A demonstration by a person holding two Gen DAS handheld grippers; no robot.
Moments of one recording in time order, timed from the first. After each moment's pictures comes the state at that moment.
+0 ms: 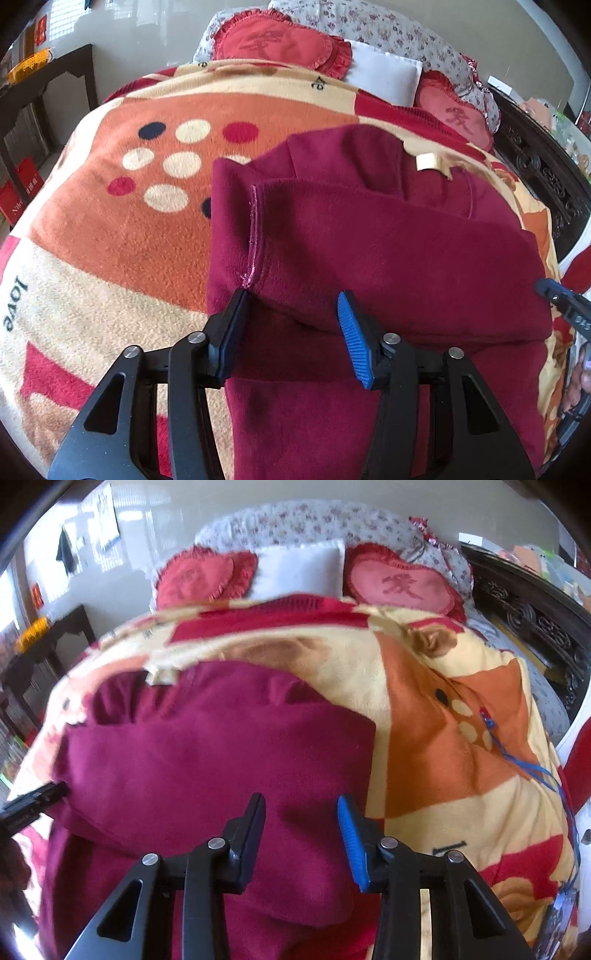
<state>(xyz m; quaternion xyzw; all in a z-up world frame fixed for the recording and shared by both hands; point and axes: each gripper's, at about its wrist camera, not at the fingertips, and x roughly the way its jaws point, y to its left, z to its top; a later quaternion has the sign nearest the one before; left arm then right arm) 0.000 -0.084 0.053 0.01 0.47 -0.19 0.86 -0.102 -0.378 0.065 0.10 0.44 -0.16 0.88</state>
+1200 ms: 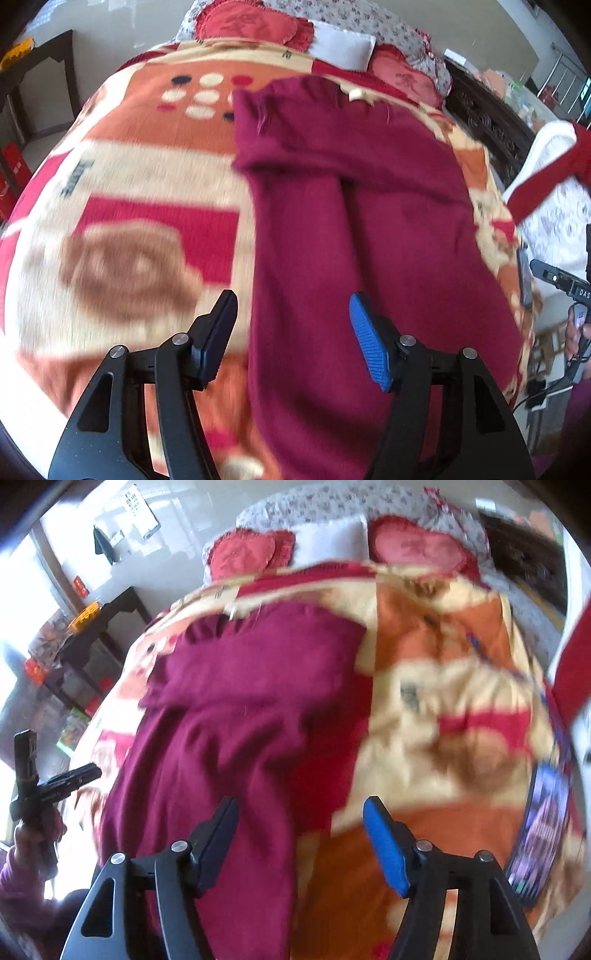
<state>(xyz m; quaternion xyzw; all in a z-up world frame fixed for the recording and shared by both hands) -0.162 0.012 0.087 0.02 0.51 -0.26 0.82 -0.296 -0.344 0.102 0.17 0.48 -0.04 0.86</state>
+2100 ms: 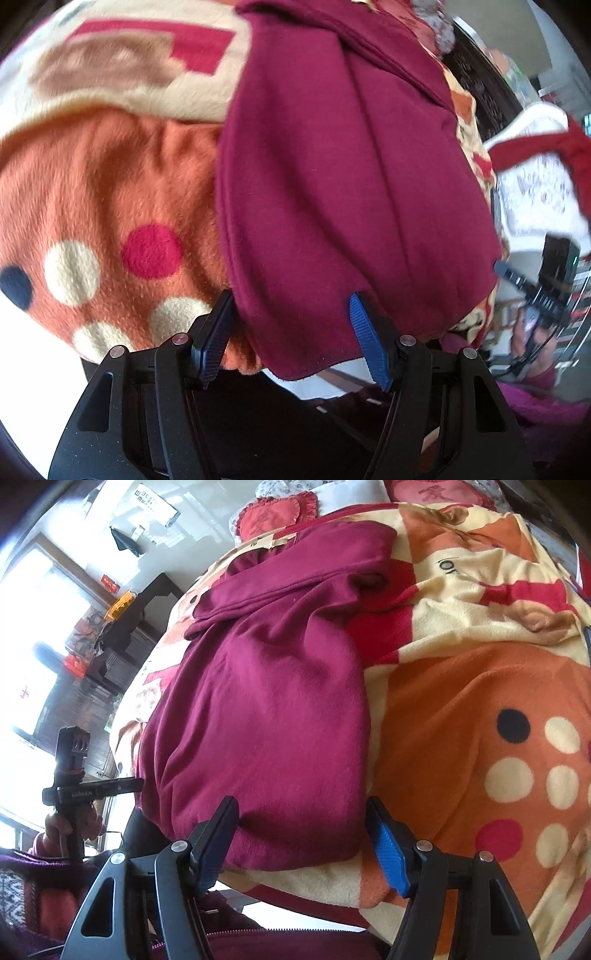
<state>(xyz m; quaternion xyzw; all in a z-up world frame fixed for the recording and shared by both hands) -0.225 0.041 0.023 -0.05 0.64 -0.30 0.71 -0.356 -0.296 0.033 0.25 0.49 0.05 0.84</state>
